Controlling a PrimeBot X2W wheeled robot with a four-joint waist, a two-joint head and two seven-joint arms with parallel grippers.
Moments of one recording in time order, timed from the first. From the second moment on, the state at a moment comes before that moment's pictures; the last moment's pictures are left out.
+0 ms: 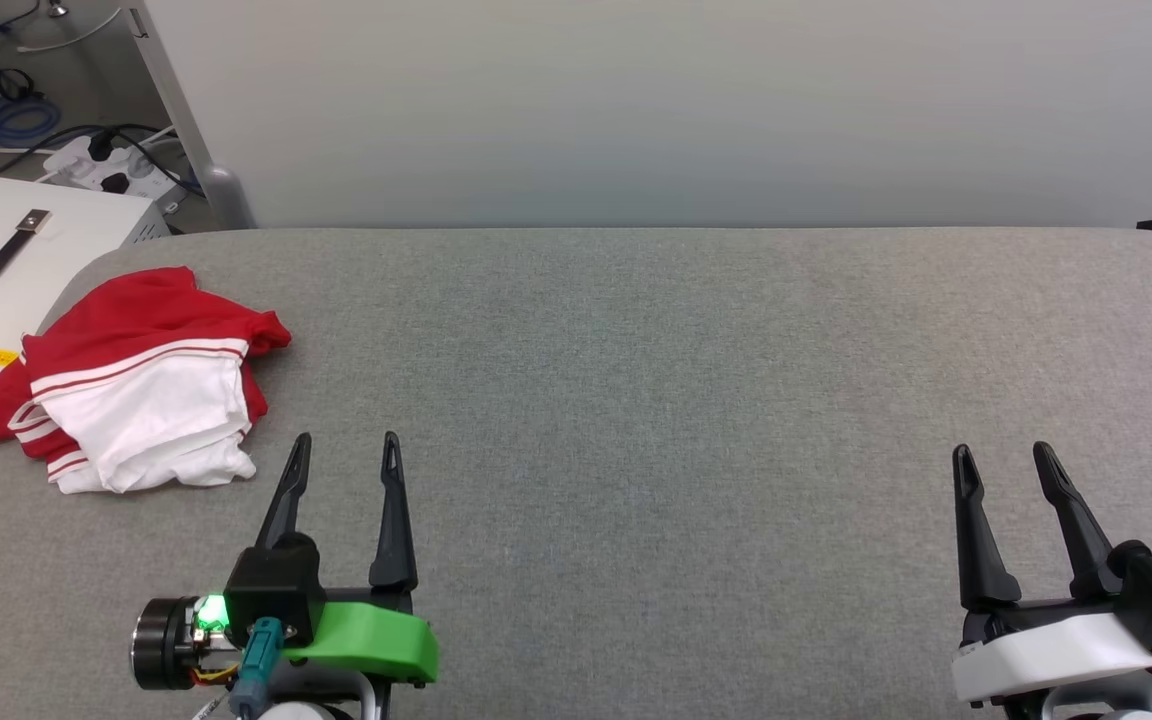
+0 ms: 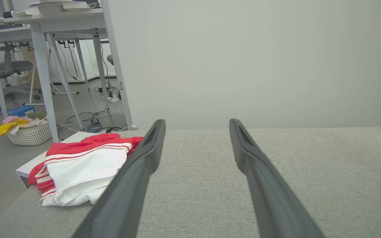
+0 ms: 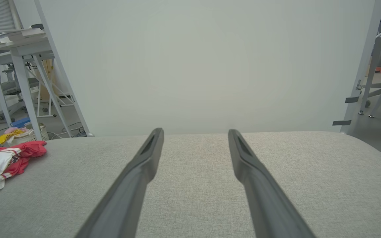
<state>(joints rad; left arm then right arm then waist) 0.02 0.05 -0.11 -0.01 -0.05 0.09 -0.23 0.08 -0.05 -0.02 -0.06 0.18 0.13 -0.23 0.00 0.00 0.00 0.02</state>
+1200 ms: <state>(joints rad) 0.02 0.05 -0.12 0.02 -0.05 0.11 -0.26 0.09 -0.05 -0.03 -0.06 0.16 0.13 -0.25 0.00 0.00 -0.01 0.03</state>
